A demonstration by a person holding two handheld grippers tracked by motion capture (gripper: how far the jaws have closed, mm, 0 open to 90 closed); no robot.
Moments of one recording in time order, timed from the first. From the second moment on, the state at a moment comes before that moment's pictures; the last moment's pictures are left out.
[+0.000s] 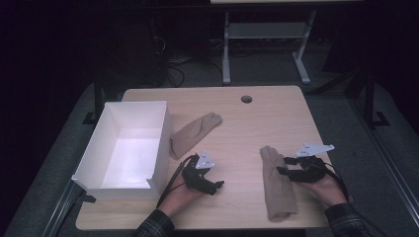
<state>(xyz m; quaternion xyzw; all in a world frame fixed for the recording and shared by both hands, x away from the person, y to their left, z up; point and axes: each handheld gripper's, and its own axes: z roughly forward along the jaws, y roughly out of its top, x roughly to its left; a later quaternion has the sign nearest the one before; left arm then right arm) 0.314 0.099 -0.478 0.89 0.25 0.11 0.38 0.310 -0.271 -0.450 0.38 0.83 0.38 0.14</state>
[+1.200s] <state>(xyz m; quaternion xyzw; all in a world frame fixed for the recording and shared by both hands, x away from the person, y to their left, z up) 0.315 0.095 -0.475 0.88 0.27 0.11 0.36 0.350 -0.315 -0.483 0.48 0.78 0.34 0.19</state>
